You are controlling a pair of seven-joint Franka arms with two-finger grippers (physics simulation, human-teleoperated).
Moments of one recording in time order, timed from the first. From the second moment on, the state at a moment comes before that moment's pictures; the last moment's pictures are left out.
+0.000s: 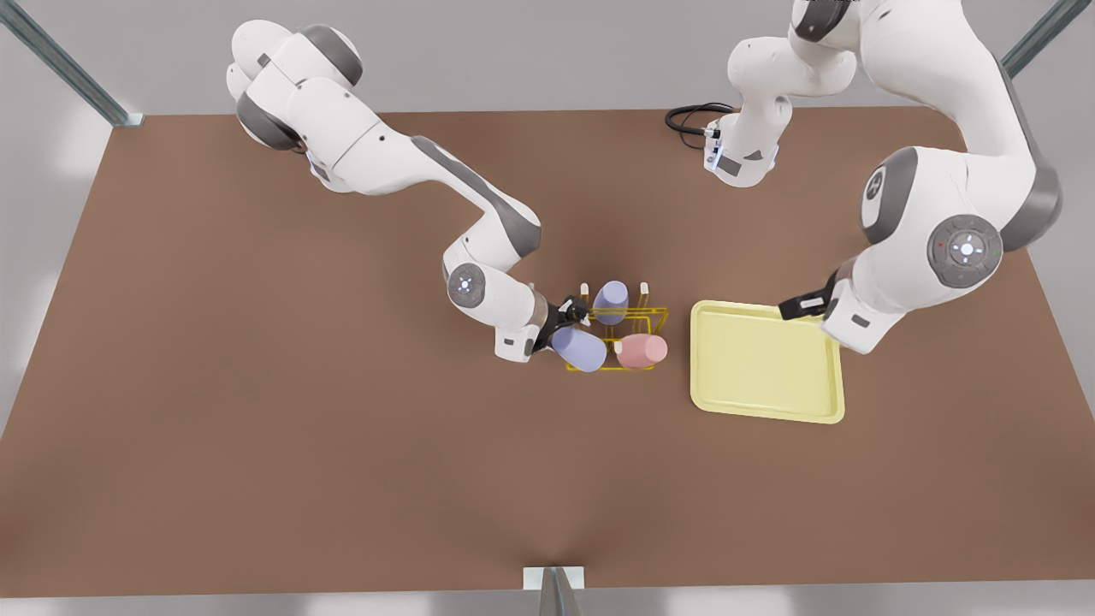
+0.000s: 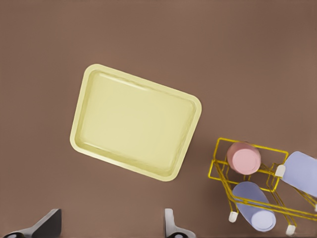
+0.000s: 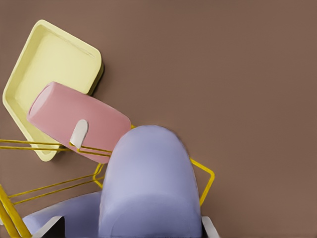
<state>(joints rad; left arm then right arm) -0.10 0.33 -0.10 -1.23 0.04 1.33 -0.39 0.39 0.71 0.43 -1.53 0.28 2.49 0.04</state>
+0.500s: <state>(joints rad) -0.09 0.34 -0.09 -1.18 0.02 1.20 -0.22 0.14 0.54 0.24 -1.34 -0.12 1.95 0.06</state>
